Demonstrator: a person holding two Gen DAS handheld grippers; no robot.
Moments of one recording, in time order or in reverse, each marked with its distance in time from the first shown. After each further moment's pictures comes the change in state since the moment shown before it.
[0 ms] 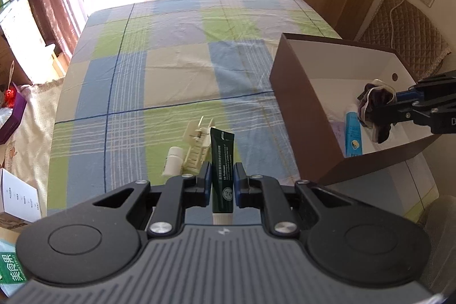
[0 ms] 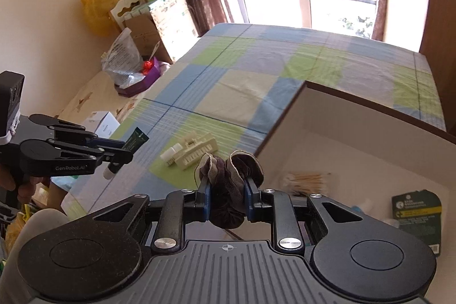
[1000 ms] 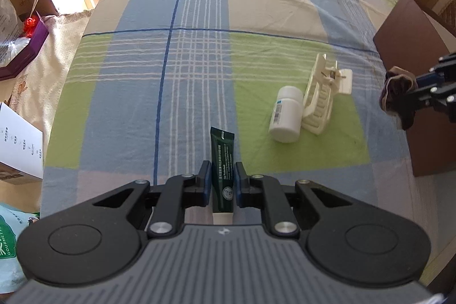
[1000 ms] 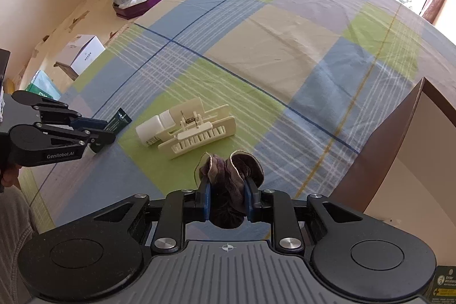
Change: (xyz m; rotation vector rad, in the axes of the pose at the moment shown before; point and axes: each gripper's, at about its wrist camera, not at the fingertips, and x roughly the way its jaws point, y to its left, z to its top) left arm 0.104 0.121 -0.065 -0.185 0.156 0.098; right arm 0.186 0.044 0.036 -0.212 0.297 0.013
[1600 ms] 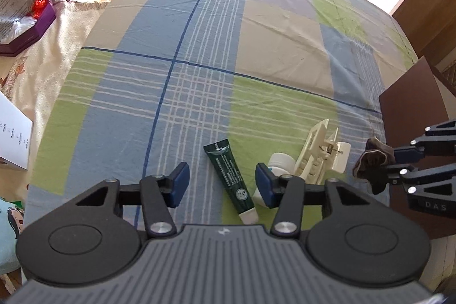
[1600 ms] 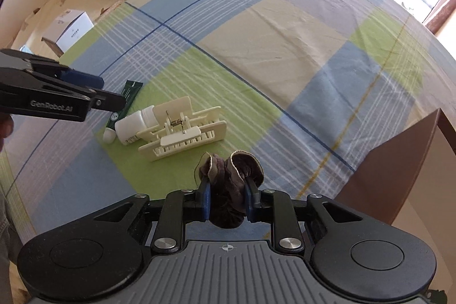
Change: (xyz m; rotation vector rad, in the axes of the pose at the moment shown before) left arm 0.017 0.004 0.054 -0.190 -0.024 -0.040; right arm 0.023 -0.005 0.022 -0.047 0.077 -0.076
